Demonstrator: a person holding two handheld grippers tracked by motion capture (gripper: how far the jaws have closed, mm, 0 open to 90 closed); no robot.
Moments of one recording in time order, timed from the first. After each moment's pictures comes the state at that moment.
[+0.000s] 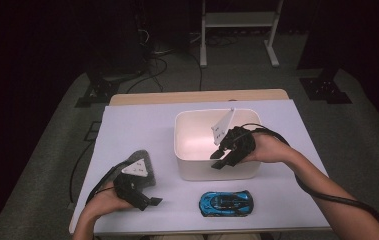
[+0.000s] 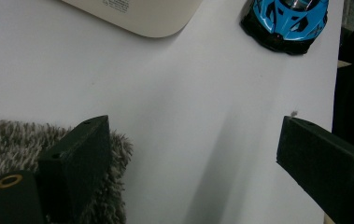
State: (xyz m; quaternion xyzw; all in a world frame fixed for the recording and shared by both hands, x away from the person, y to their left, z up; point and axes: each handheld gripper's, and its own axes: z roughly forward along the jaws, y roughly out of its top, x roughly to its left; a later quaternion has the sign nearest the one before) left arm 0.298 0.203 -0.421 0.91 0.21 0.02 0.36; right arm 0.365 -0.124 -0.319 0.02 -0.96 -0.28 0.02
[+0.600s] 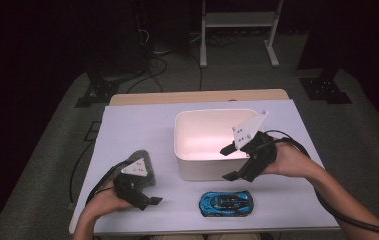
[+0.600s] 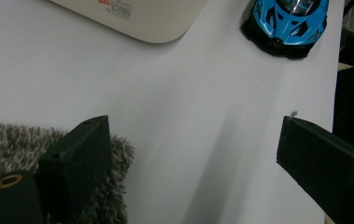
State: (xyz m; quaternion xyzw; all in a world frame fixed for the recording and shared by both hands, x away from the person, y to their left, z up) left arm 0.297 0.202 -0.419 0.90 0.21 0.02 0.37; right arm 0.315 -0.159 -0.289 -0.01 -0.93 -0.36 -0.01
